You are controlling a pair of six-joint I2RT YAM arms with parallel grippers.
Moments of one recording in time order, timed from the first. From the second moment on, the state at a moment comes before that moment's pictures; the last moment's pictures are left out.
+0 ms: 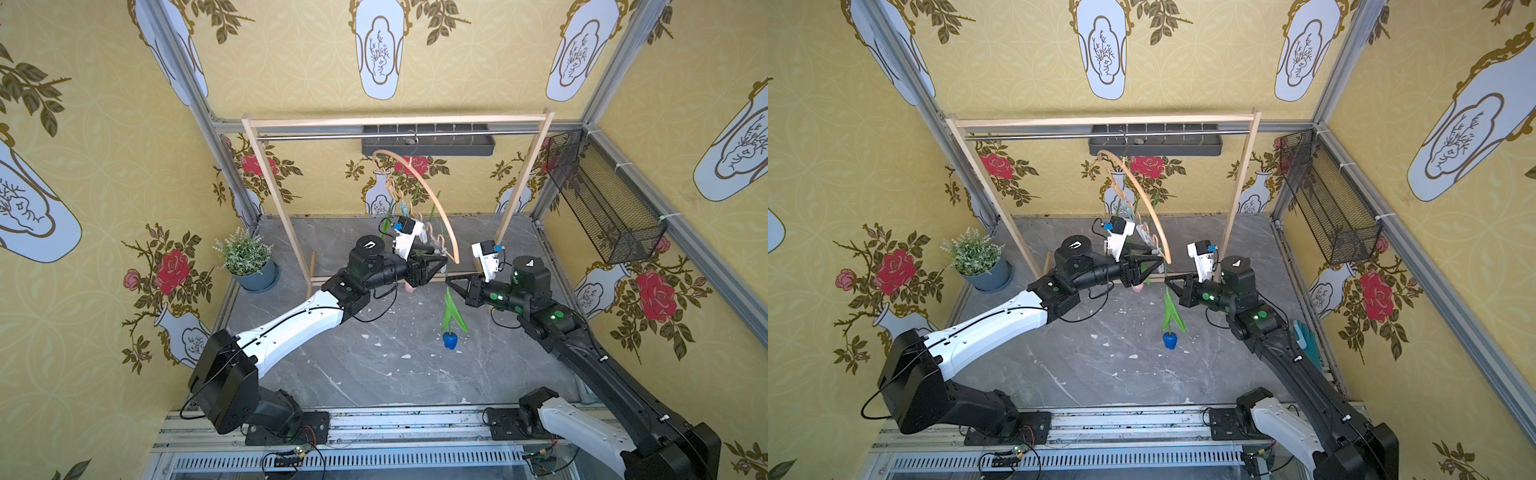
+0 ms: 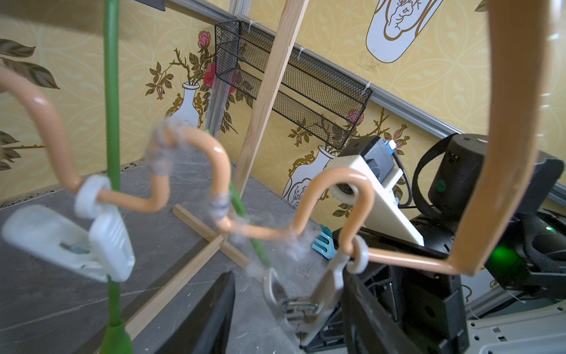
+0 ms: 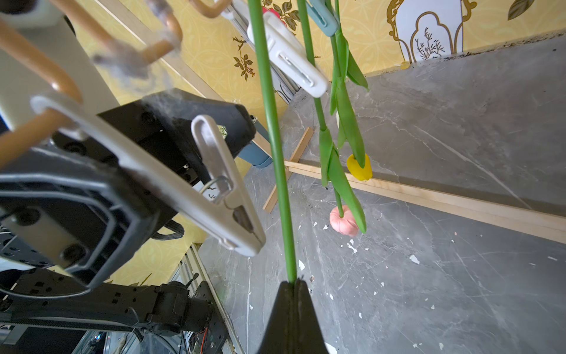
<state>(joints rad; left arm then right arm) -0.78 1.46 1.12 0.26 0.41 -0.37 0.48 0.96 0.79 -0.19 -0.59 0.49</state>
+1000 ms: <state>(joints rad) -0.78 1.46 1.11 0.26 0.41 -0.36 0.53 0.96 0.79 -0.19 -0.56 0.49</state>
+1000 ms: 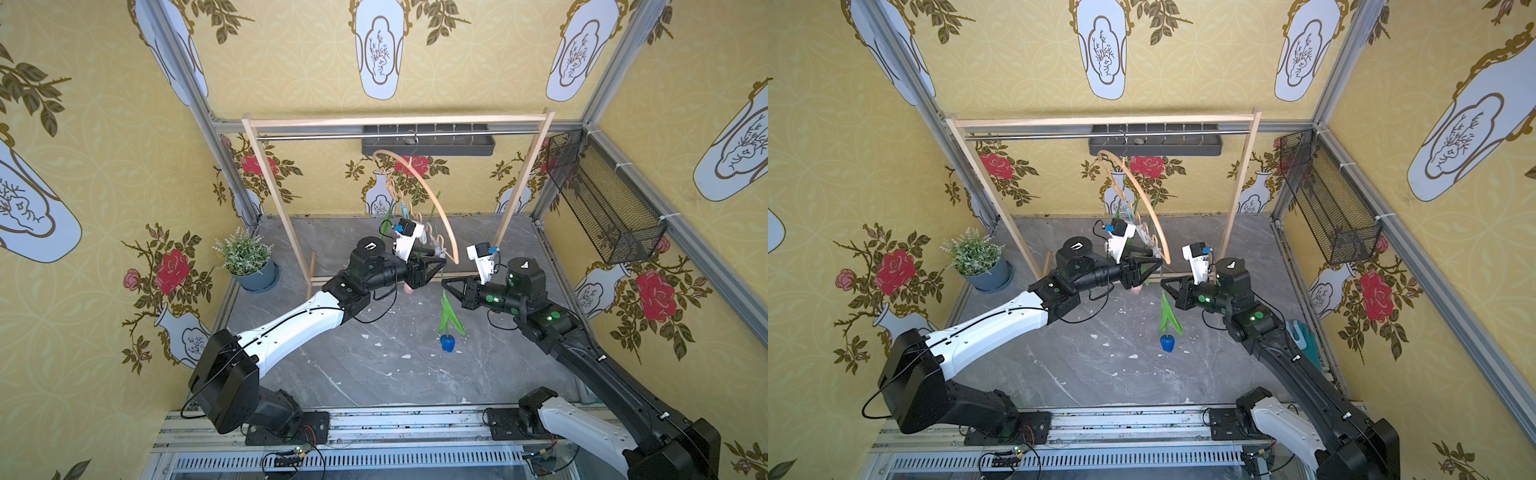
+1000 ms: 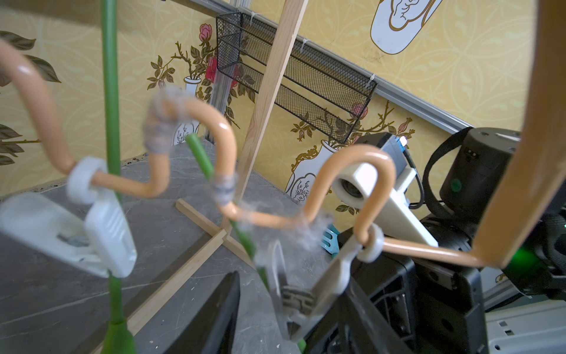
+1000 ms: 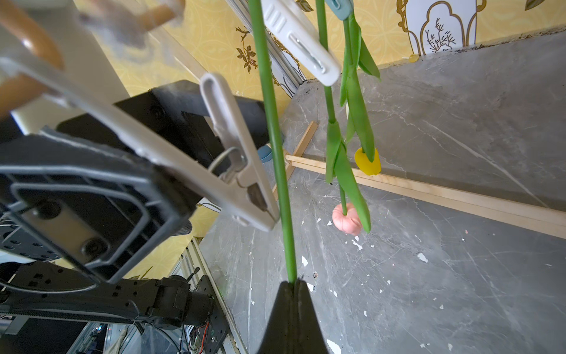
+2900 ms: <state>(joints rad) -0.78 1.47 1.02 0.45 0.37 -0.53 0.73 0.84 0.60 0.03 -0.21 0.63</state>
